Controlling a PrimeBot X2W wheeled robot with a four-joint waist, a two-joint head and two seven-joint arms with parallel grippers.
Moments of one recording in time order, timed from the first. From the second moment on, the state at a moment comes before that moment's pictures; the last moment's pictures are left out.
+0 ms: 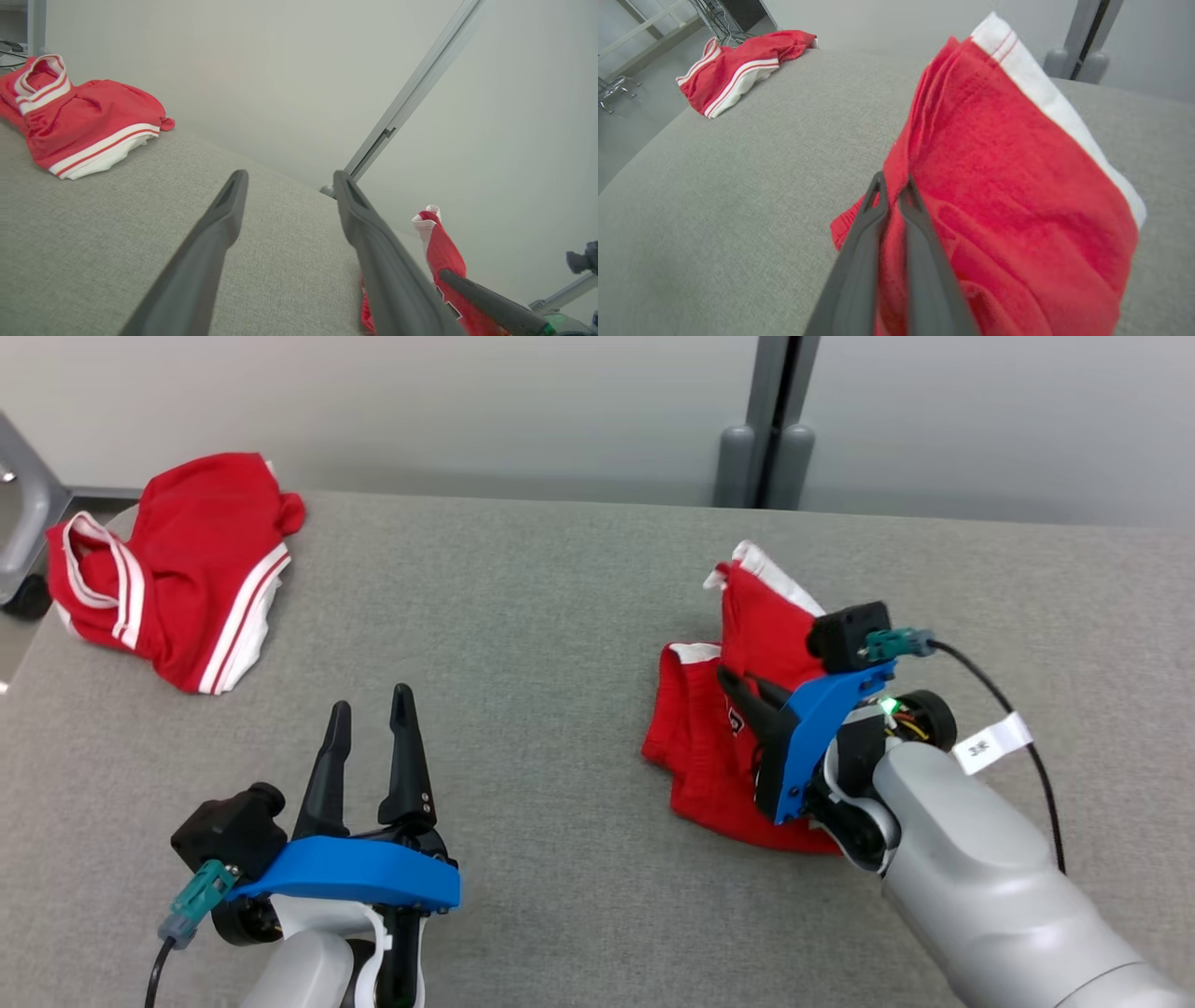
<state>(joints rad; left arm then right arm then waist) -0.19 0.17 -0.36 0.13 -0.75 0.15 -0.23 -0.78 -0.15 0.64 0.88 0.72 0.13 0.05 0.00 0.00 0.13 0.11</state>
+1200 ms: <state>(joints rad) -0.19 0.14 -0.42 0.18 -0.73 0.13 -0.24 -0.83 -0.24 0.68 0.95 0.60 0.13 -0.09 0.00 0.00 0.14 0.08</state>
